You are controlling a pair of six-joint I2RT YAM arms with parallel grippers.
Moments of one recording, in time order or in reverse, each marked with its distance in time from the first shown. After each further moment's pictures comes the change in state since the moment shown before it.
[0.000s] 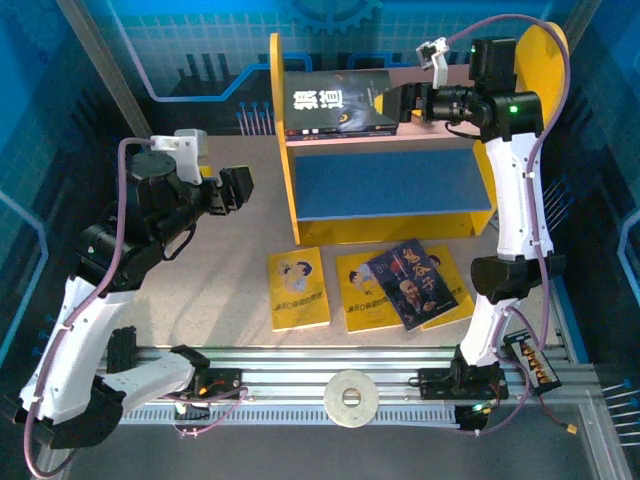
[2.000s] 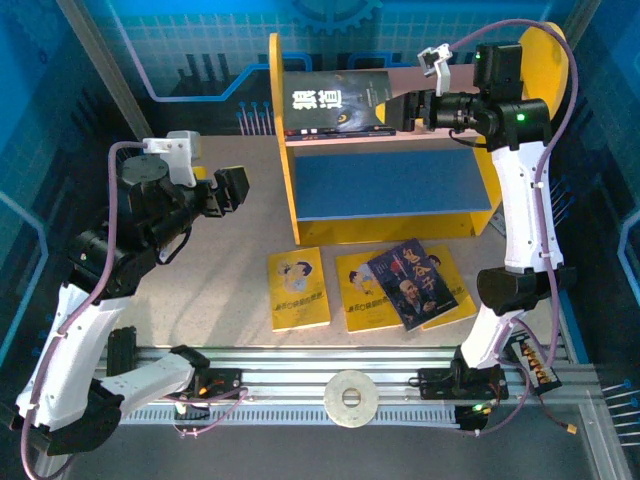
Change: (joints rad) left arm 0.000 -0.026 0.000 -0.002 -0.010 0.000; right arm 0.008 -0.100 -0.113 0.007 -0.022 -0.024
